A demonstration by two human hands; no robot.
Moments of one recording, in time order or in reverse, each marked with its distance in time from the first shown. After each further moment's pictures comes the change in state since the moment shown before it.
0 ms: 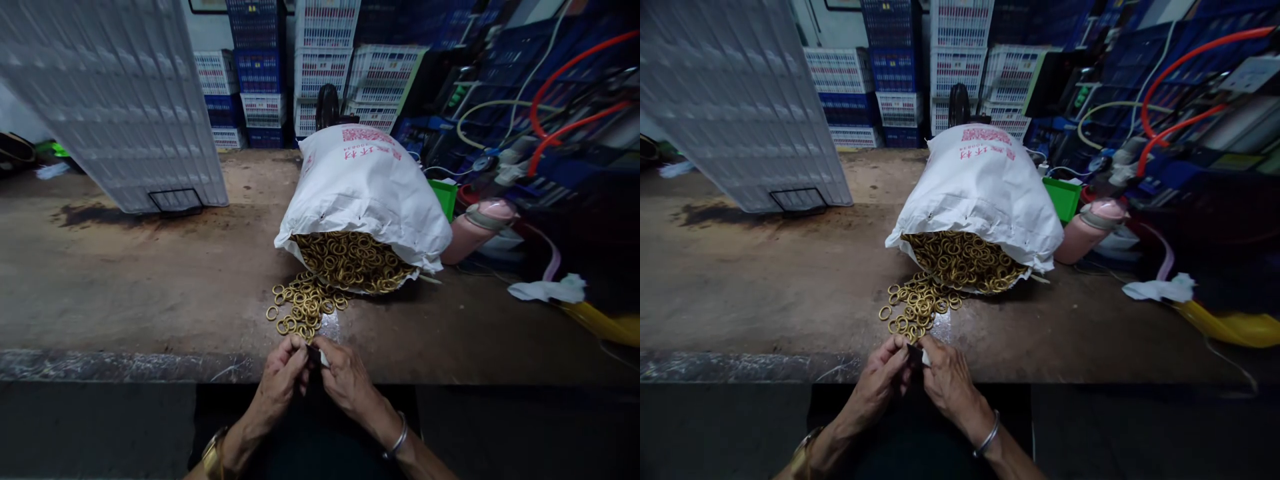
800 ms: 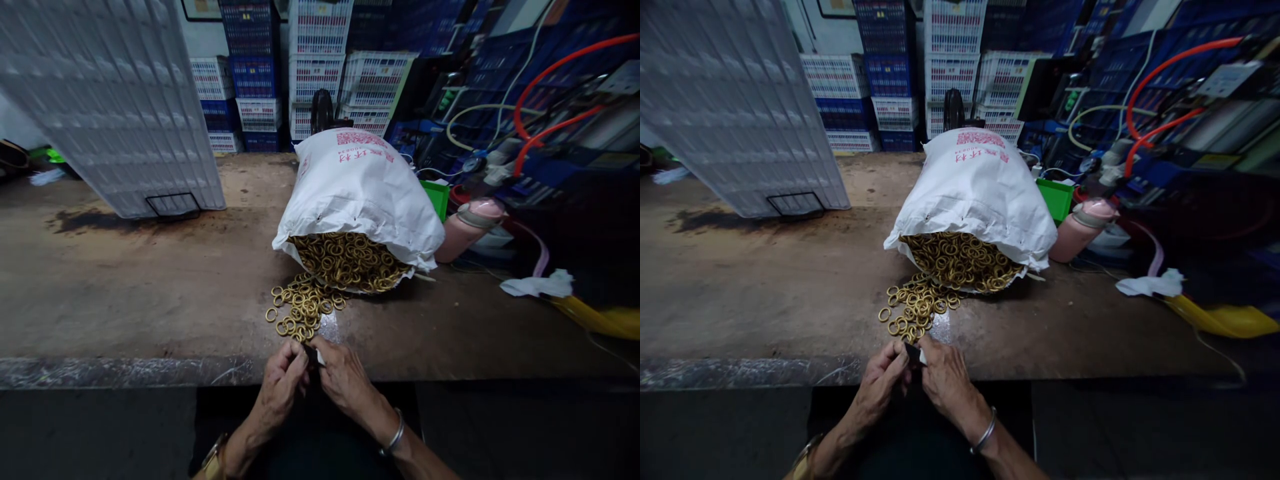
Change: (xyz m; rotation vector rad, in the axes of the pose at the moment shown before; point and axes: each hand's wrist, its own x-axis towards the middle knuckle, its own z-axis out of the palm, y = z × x) left_hand -0.003 -0.005 -0.004 0.194 0.024 0.064; right_hand 0.000 -0.009 -0.003 -0.080 -0.065 0.059
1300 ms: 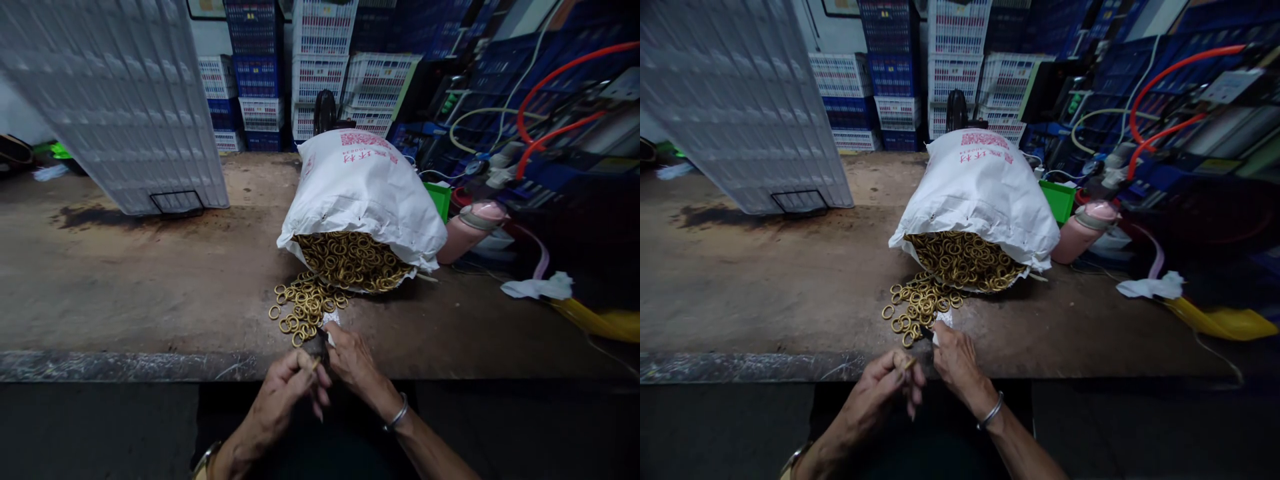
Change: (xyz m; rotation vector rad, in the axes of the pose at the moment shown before) left_hand -0.024 0.026 0.001 -0.232 -0.215 -0.021; right_hand 0.013 0.013 -0.006 -0.188 0.072 0.116
